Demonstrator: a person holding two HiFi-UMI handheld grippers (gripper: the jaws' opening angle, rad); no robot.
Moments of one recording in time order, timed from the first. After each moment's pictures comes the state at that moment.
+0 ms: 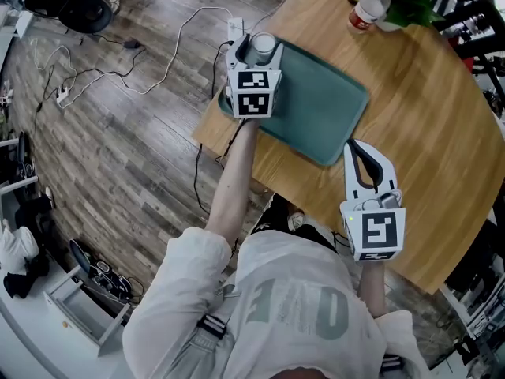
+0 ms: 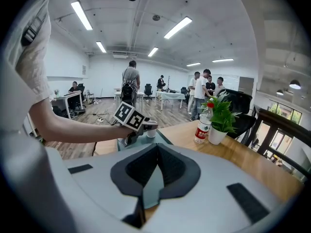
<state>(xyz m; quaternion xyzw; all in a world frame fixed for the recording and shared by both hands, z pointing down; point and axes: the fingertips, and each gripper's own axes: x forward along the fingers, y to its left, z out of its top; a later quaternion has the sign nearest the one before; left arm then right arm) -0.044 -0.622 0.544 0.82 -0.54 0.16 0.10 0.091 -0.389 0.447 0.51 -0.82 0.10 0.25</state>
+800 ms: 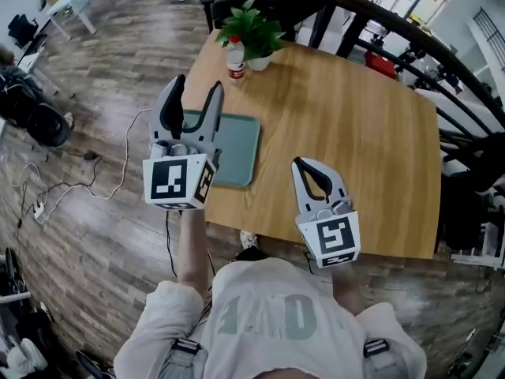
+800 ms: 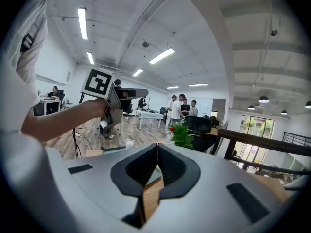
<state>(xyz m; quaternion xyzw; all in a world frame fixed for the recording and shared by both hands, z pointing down) 0.053 -0.425 0.230 0.90 -0.41 -0.09 -0.09 0.166 -0.276 0.347 0.63 -0.76 0.01 0.16</state>
